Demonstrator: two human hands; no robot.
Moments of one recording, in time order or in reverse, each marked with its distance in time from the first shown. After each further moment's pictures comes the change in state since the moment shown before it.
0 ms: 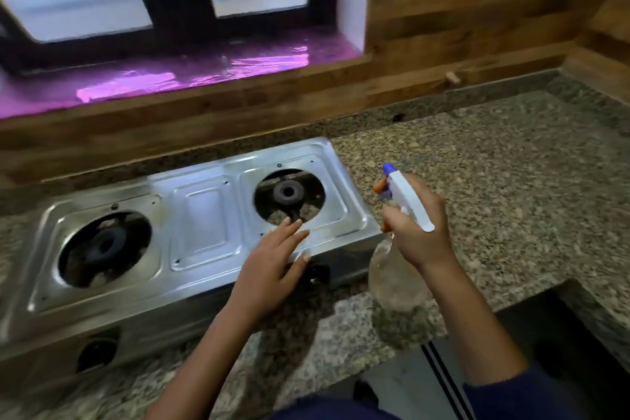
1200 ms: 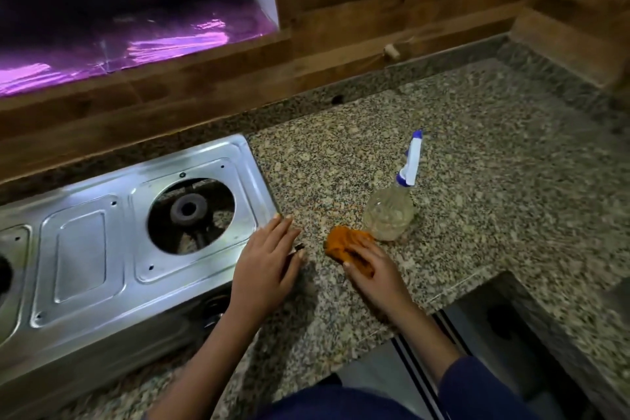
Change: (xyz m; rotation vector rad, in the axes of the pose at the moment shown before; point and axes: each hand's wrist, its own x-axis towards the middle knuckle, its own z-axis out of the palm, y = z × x) left_hand 0.094 0.065 0.126 0.249 -0.036 0.083; right_hand -0.040 0.244 -0.068 -0.273 -0.237 0.304
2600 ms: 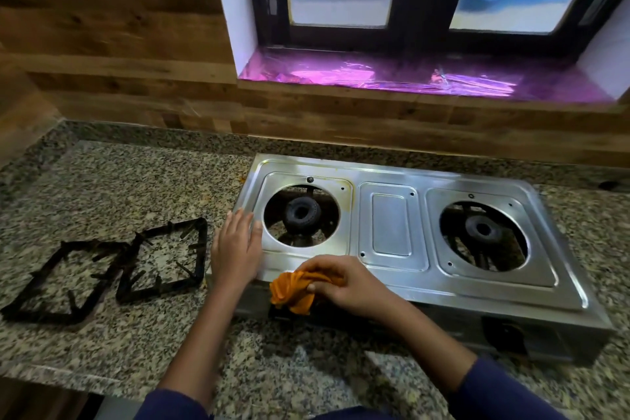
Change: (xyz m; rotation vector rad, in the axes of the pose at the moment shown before) left_hand -0.287 -0.349 -0.201 0.006 0.345 -0.956; right_hand -0.051 -0.383 0.331 0.202 -0.830 -0.571
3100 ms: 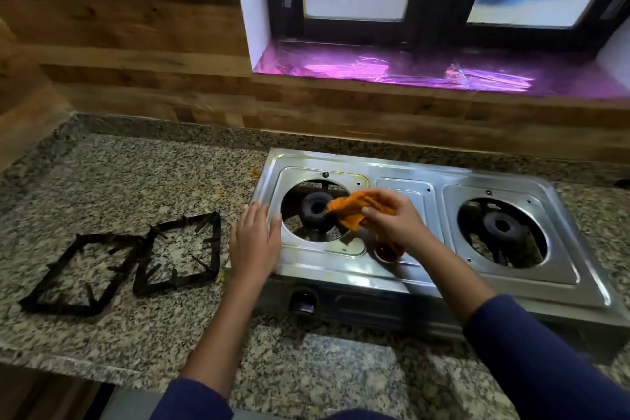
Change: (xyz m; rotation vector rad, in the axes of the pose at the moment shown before) left_hand 0.003 0.001 -0.002 -0.001 0.011 0.004; right_hand 0.044 0.006 -0.071 0.178 0.349 0.153
